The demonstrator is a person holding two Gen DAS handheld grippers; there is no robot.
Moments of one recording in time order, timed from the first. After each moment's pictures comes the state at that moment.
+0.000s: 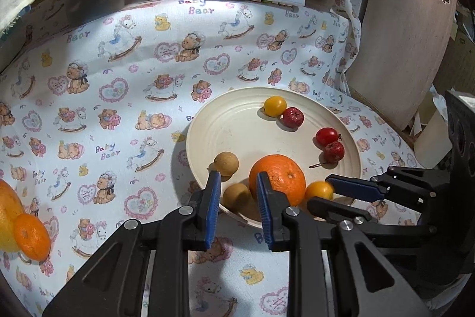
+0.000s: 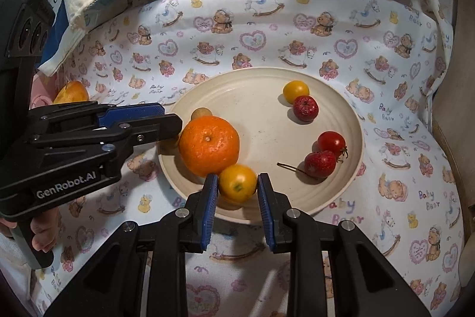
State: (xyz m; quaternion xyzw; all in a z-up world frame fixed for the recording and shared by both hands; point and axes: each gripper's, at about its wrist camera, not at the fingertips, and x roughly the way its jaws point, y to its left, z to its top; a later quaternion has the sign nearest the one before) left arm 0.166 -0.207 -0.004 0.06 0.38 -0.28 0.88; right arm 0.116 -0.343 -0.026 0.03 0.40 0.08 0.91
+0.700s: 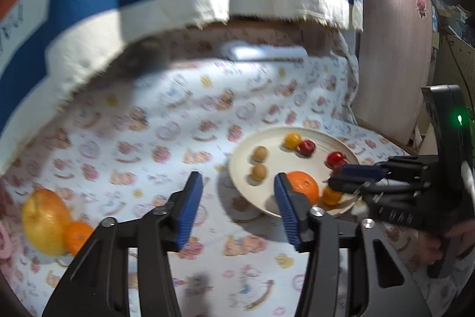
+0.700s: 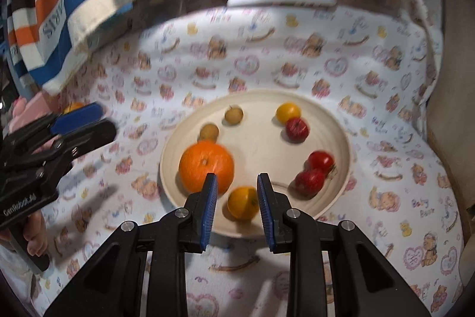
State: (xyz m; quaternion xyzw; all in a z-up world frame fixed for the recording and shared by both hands) left arm 0.118 -0.155 0.028 0.07 0.25 -0.24 0.94; right arm 0.109 -0.359 -0.008 0.06 0.34 0.06 0.94
